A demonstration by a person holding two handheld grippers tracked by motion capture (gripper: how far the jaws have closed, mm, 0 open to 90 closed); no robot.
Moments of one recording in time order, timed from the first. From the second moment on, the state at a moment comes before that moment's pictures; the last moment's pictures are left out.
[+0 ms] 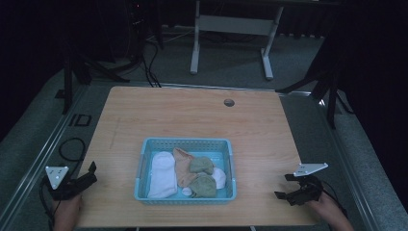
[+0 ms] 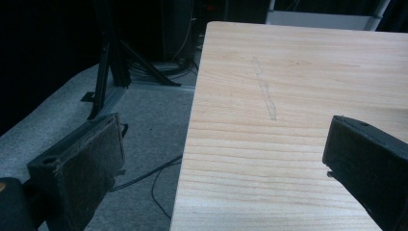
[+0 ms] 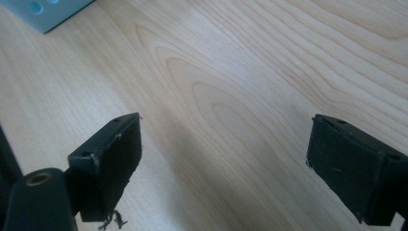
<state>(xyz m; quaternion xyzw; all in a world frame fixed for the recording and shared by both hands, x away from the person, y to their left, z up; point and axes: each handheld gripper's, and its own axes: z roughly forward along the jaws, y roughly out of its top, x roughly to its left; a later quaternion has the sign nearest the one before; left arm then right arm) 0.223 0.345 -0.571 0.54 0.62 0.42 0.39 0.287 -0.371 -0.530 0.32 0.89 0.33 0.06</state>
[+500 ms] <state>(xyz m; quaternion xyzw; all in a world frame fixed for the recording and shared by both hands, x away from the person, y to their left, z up) 0.223 0.344 -0.571 0.54 0.62 0.42 0.39 0.292 -0.340 -0.521 0.27 0.93 0.23 0.00</state>
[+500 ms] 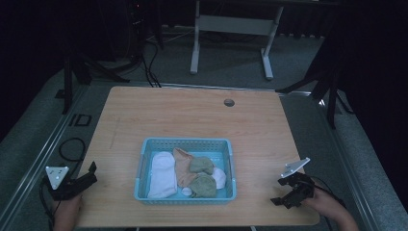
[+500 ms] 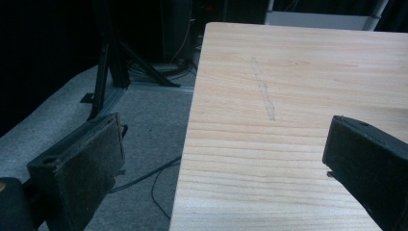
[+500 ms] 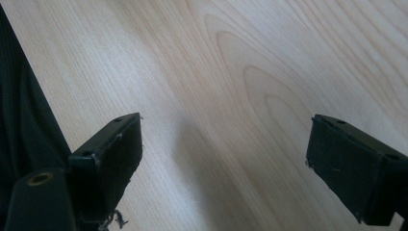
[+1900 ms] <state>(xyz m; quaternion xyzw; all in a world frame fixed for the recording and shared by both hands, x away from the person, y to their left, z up) 0.223 0.344 -0.571 0.54 0.61 0.42 0.40 0.313 -0.244 -0.459 0.17 0.95 0.26 0.00</state>
